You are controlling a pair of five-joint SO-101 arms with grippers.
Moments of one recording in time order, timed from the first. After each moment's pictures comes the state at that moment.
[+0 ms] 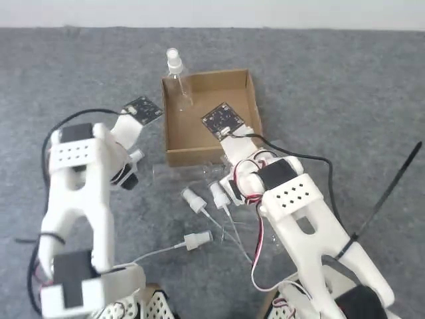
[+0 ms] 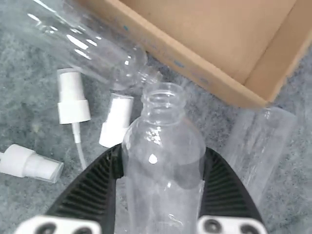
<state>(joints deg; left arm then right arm) -15.7 -7.3 28.1 78.2 -45.1 -30.9 -26.1 38.9 61.2 10.5</state>
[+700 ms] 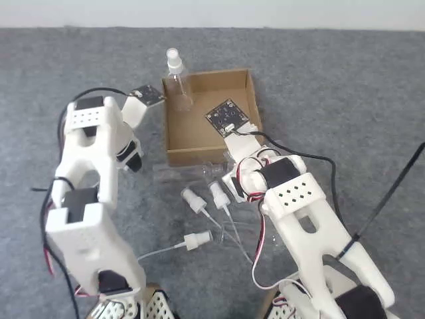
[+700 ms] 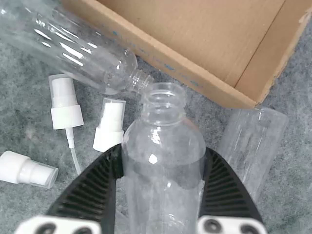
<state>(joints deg) -15.5 23.8 3.2 77.7 -45.1 -30.2 -26.1 38.9 60.4 10.5</state>
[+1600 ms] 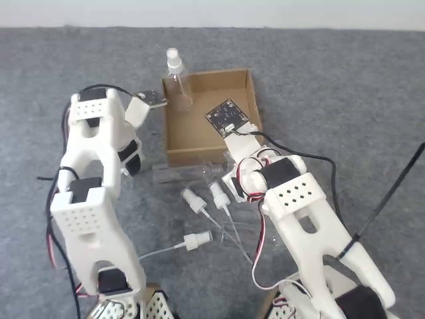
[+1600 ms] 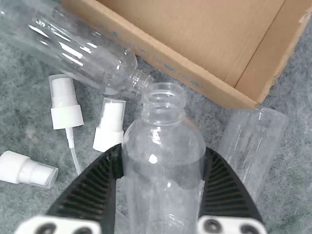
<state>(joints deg) -15.2 31.8 -9.6 93.0 -45.1 -30.2 -26.1 38.9 60.4 10.5</state>
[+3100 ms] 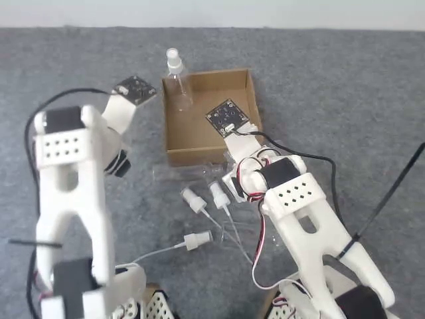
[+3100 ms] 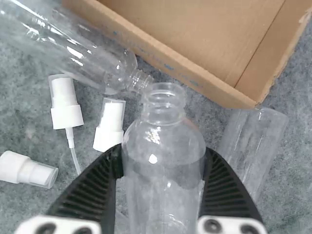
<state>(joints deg) -14.9 -16.4 18.1 92.9 -39.7 -30.2 -26.1 38.9 60.4 10.5</state>
